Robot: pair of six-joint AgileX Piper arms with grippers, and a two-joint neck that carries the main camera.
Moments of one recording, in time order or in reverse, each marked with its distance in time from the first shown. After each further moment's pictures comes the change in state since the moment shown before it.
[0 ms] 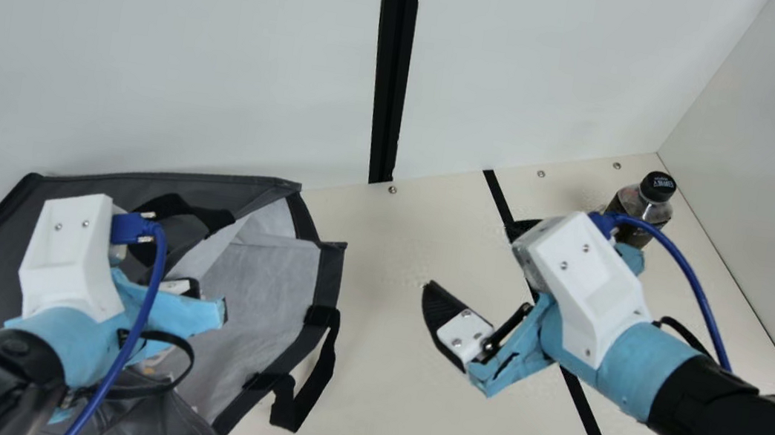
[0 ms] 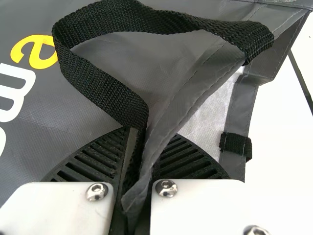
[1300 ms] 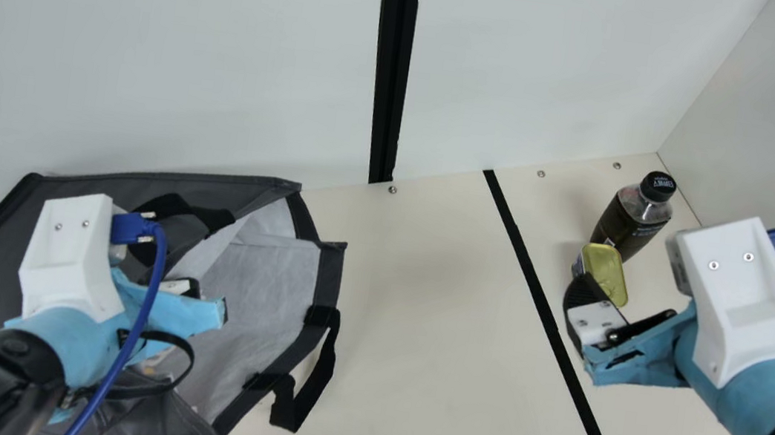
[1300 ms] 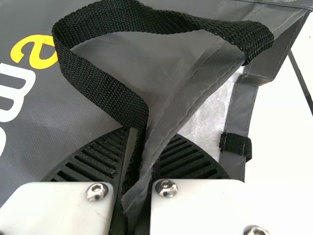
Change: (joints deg) left arm 0.0 0.0 0.0 0.0 0.0 0.0; right arm -2.3 -6.4 -8.2 -41.1 13.0 37.0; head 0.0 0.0
